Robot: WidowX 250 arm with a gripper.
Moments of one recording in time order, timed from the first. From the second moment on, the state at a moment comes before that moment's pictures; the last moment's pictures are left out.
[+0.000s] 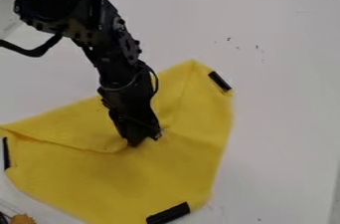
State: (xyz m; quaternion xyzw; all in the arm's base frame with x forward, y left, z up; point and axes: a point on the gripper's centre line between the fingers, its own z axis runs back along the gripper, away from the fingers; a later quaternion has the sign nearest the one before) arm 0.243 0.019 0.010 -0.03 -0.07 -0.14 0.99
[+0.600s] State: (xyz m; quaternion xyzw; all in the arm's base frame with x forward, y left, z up) arm 0.252 0.036 0.069 0.03 -0.07 -0.12 0.99
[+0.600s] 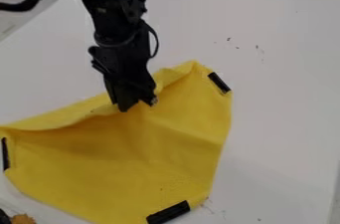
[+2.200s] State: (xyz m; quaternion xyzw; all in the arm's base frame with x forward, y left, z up) arm 0.353 0.171 0.046 0.03 -0.05 -0.17 0.98
